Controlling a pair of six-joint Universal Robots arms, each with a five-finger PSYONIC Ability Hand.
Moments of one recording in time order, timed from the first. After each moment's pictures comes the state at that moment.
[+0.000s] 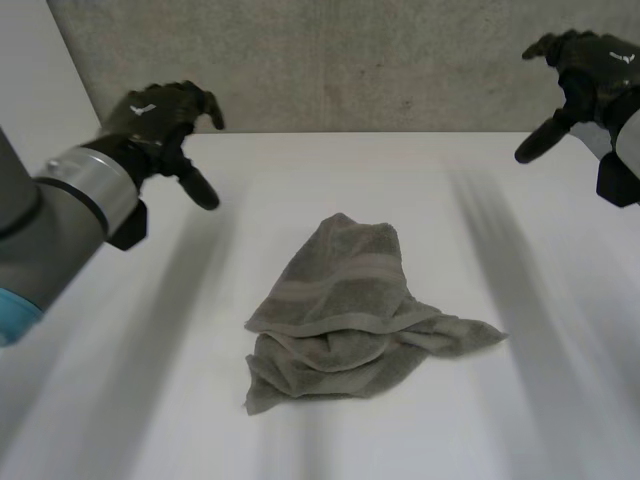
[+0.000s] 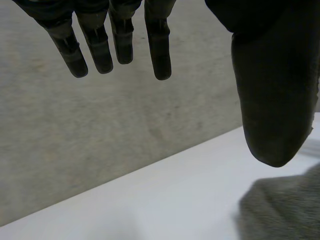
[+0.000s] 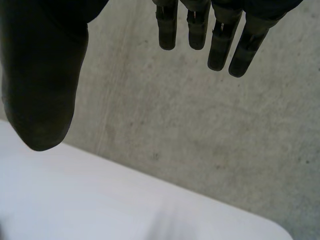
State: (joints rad) left arm 4.33 -1.80 -1.35 3.10 -1.45 3.12; right arm 1.76 -1.34 1.21 0.14 1.43 3.17; left_hand 0.29 0.29 0.29 0.30 0.08; right_hand 0.24 0.25 0.24 0.25 0.06
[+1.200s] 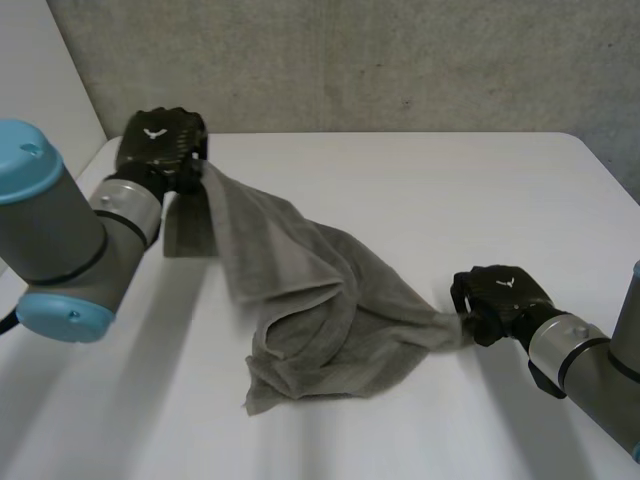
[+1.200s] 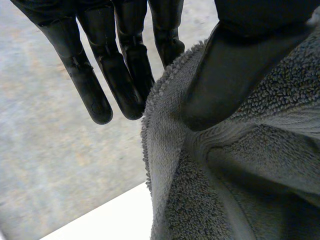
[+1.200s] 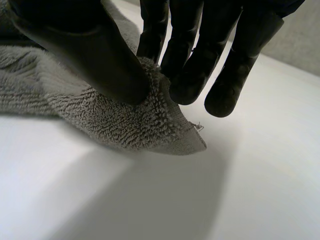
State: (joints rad) left arm 4.35 -1.96 -1.43 3.46 -1.53 3.25; right arm 1.77 -1.24 1.89 -0.19 1.24 2.89; left_hand 1.07 1.09 1.09 1.09 0.90; right_hand 1.31 1.31 1.33 1.33 1.15
